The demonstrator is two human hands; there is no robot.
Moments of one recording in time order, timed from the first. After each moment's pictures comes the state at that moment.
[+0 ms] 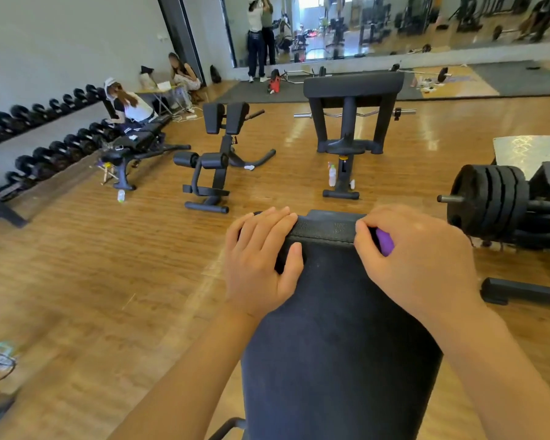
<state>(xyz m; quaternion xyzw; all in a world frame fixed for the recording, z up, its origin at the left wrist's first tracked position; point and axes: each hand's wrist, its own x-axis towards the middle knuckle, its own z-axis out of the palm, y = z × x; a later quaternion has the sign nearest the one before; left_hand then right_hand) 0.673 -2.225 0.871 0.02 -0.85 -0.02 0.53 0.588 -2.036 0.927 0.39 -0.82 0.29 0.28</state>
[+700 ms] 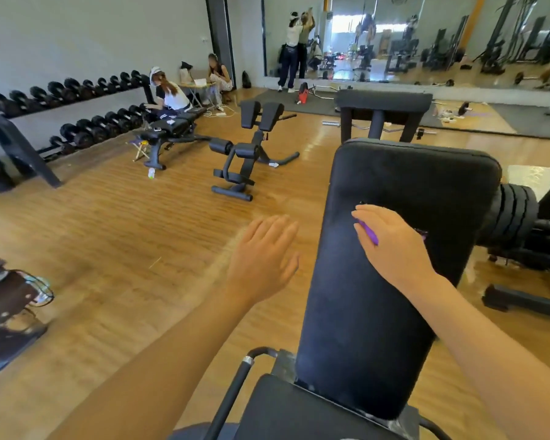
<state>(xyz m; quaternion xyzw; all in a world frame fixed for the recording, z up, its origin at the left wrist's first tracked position) 0.928 -2.235 0.815 0.10 -0.95 0.07 0.29 0.751 -2.054 0.831 0.50 -0.79 0.27 0.25</state>
